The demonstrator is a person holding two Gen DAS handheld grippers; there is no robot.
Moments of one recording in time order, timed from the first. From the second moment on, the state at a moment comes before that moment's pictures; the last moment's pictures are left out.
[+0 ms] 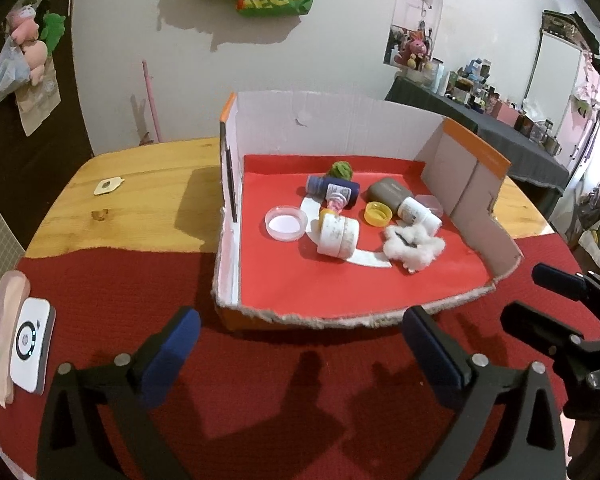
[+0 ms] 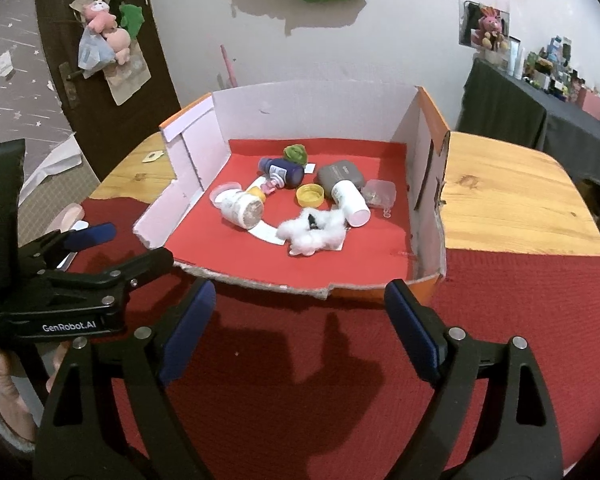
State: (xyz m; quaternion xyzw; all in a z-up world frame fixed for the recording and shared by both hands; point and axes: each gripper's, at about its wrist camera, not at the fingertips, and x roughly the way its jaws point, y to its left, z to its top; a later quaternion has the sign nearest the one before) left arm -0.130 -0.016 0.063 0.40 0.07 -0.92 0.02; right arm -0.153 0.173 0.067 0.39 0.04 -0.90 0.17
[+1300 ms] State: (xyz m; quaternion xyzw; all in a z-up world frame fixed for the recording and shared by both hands) left arm -0.119 -0.005 0.005 0.44 0.07 -0.89 0.04; right arm -0.149 0.200 -0.003 0.42 0.02 -0.90 0.13
